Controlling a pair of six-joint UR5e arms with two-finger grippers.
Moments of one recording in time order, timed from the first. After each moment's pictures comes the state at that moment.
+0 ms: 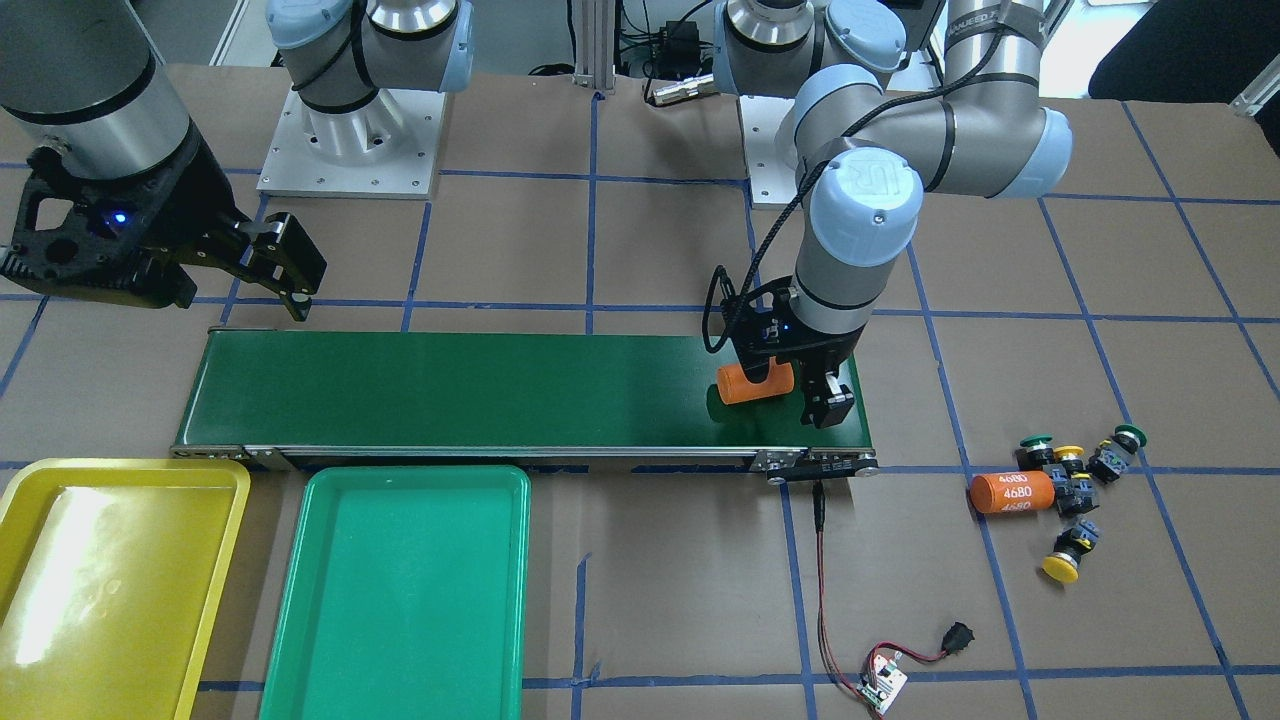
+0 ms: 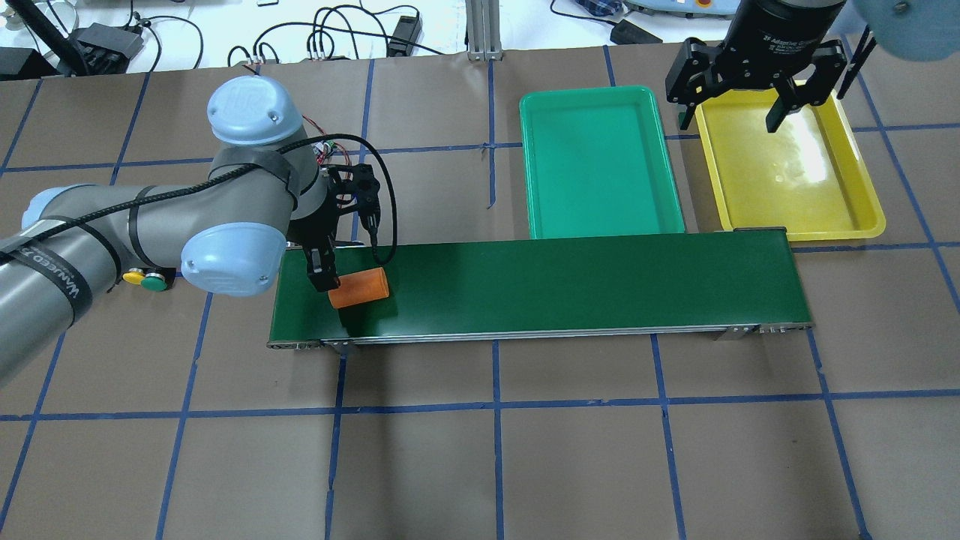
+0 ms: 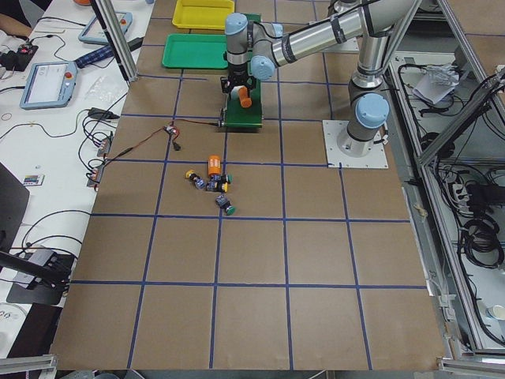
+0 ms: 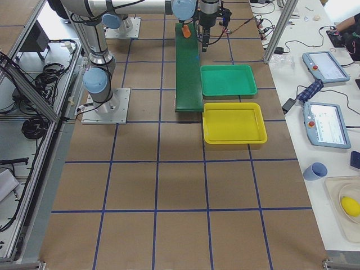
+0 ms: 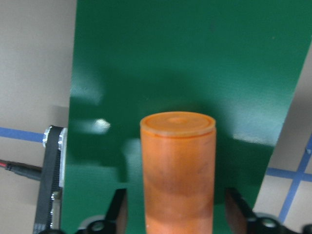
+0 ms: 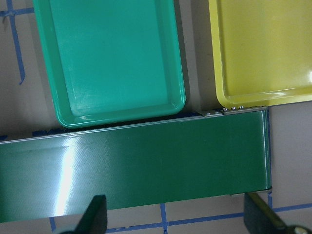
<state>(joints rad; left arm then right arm) -1.60 -1.76 -1.89 -1.08 1.65 1.28 1.53 -1.46 1.43 -1.56 -1.58 0.07</state>
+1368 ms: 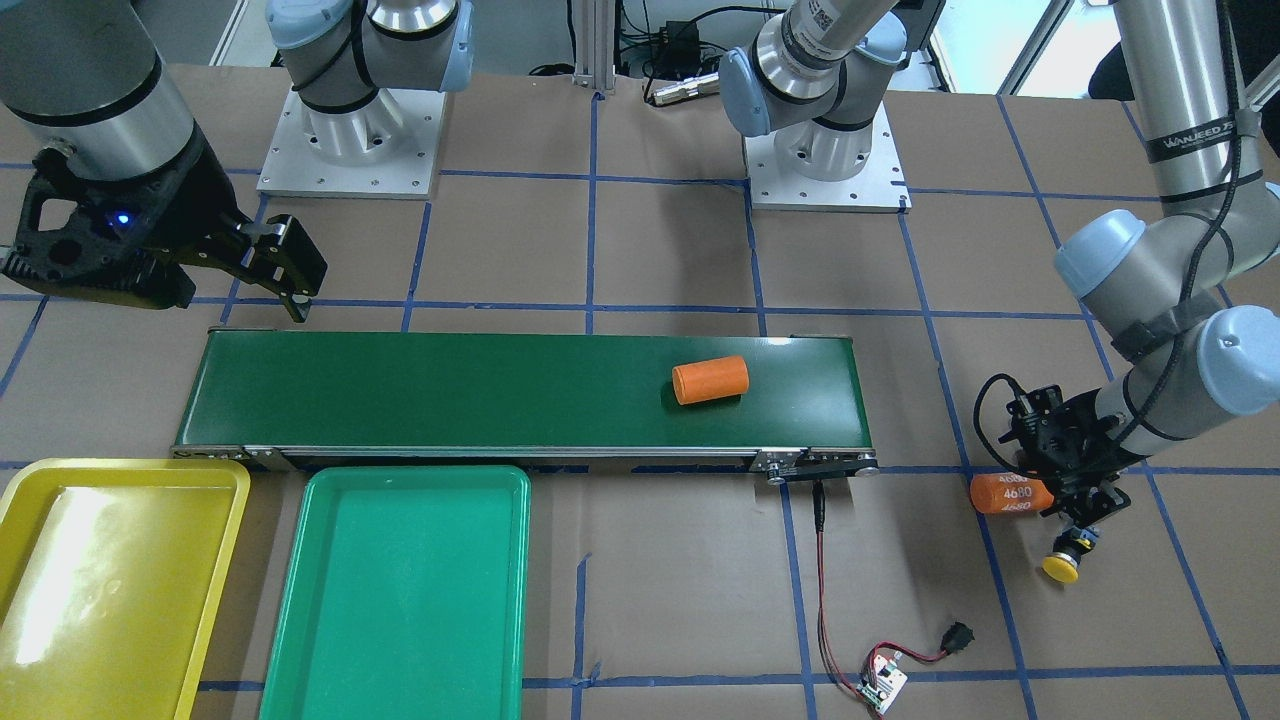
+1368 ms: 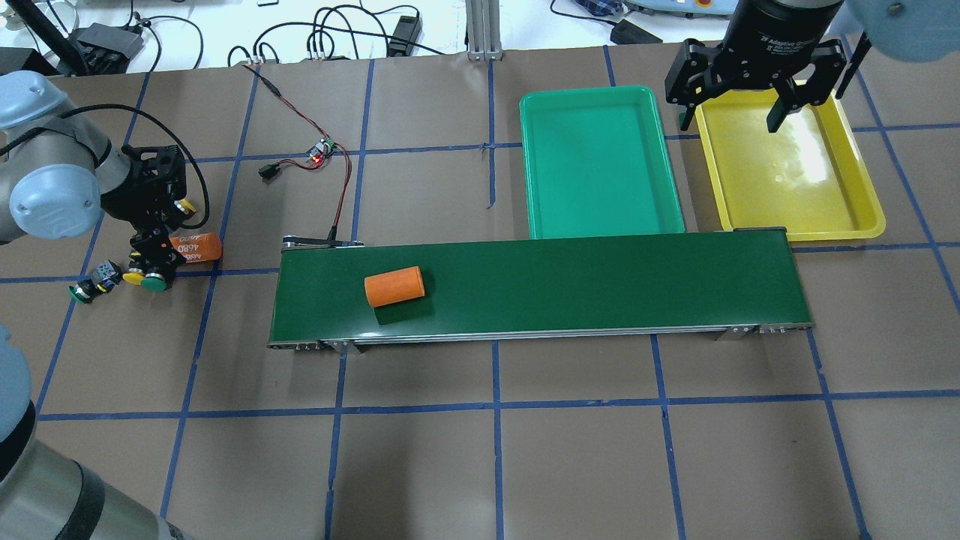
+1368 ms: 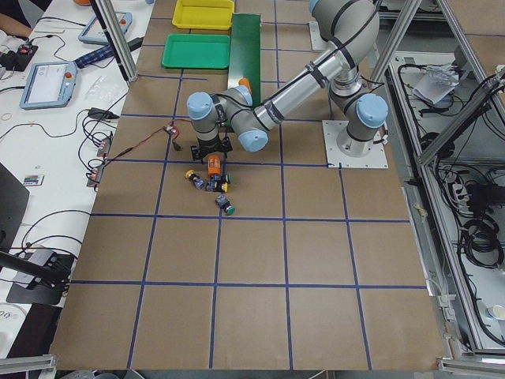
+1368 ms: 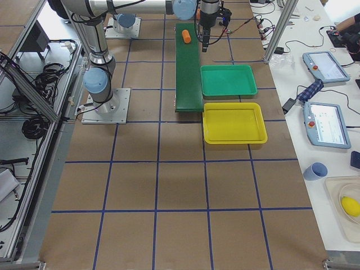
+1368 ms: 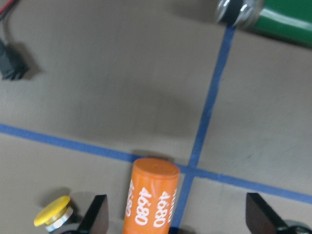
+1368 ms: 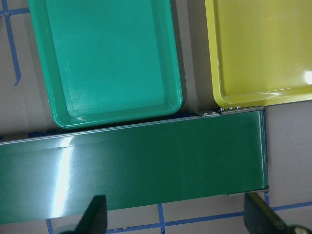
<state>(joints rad) -1.11 -2.02 -1.74 -1.02 1.57 1.72 1.54 -1.46 1.43 -1.55 -1.60 0.09</state>
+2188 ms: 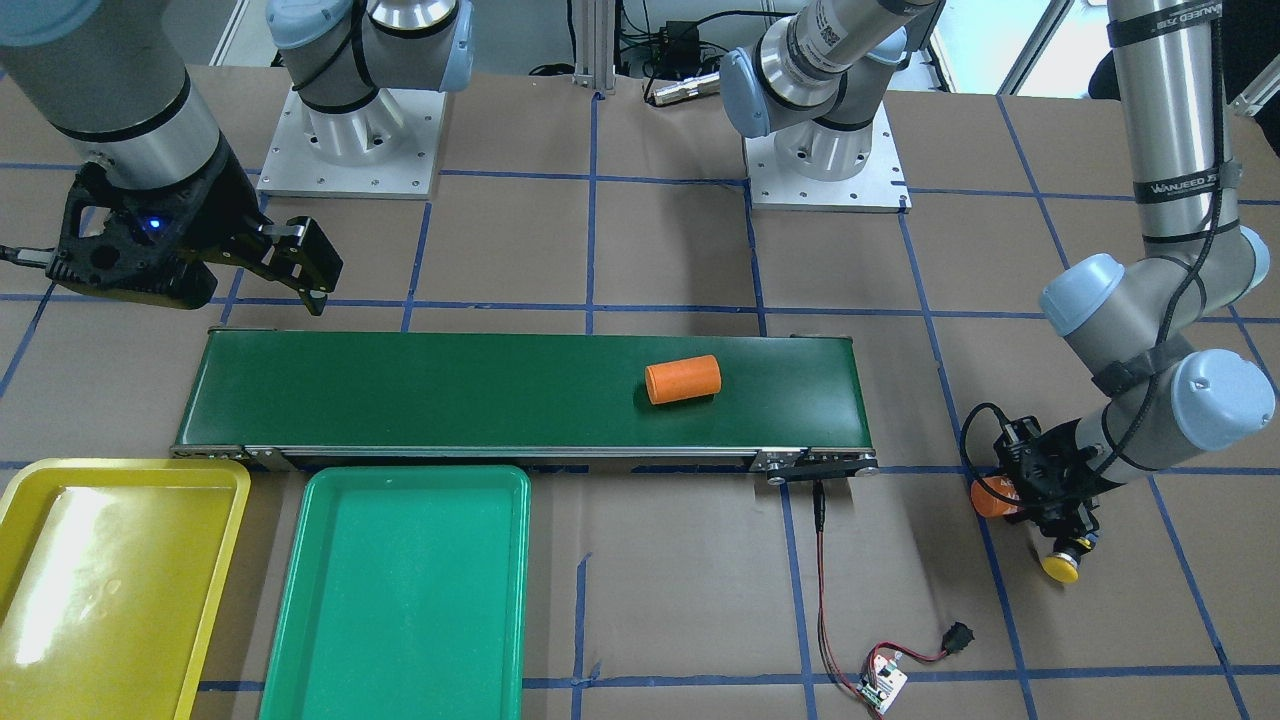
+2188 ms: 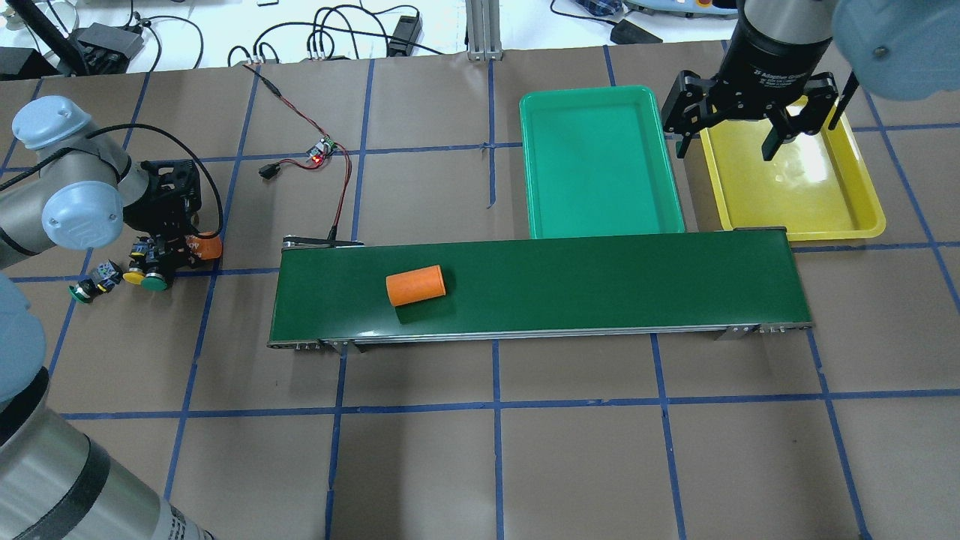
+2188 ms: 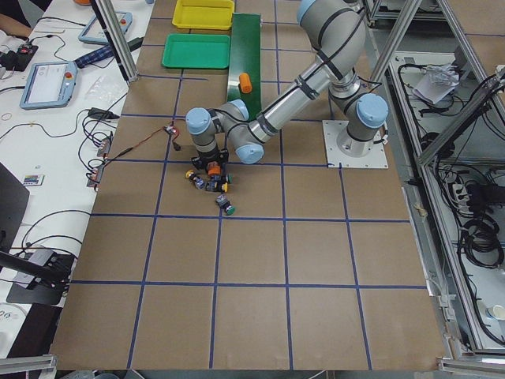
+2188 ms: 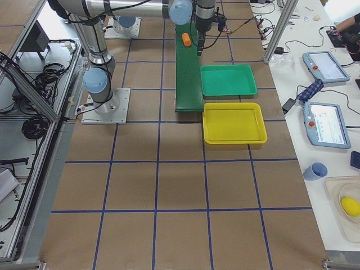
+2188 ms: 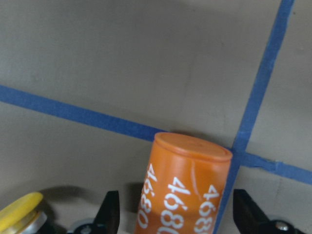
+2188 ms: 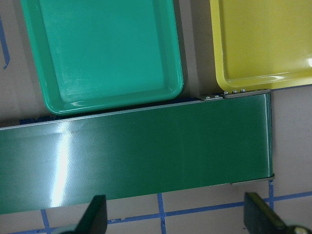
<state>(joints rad) -1.11 -2.09 -1.74 -0.95 1.54 1.72 1.54 -1.49 1.51 -1.57 -1.60 0.09</state>
